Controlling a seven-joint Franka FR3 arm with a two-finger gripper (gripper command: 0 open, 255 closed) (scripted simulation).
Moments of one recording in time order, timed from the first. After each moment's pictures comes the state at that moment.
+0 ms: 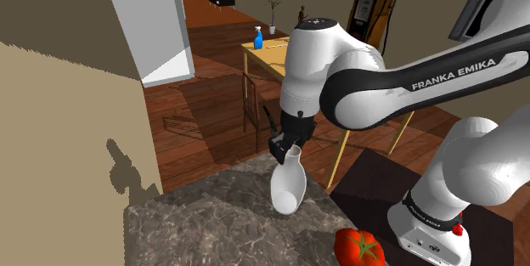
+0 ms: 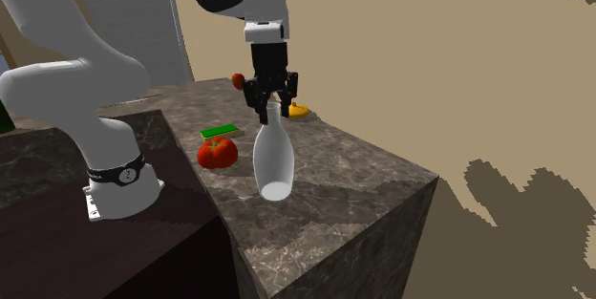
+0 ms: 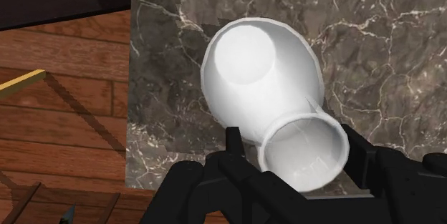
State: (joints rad) arm 0.07 -0.45 0.52 -2.51 0.22 2.15 0.60
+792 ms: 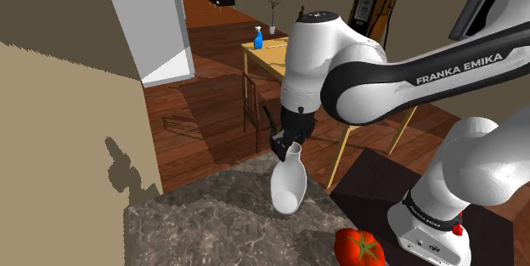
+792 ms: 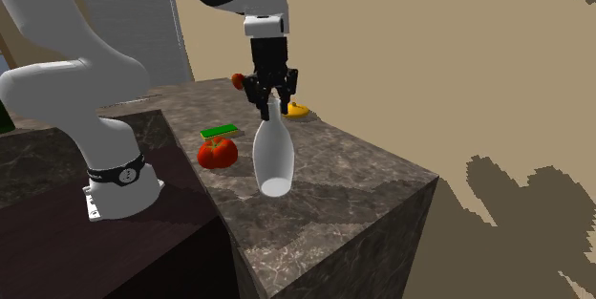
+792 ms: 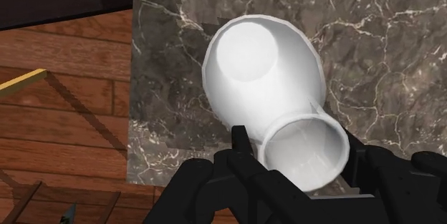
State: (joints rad) arm 0.07 -0.46 0.51 -2.50 0.22 2.12 0.59
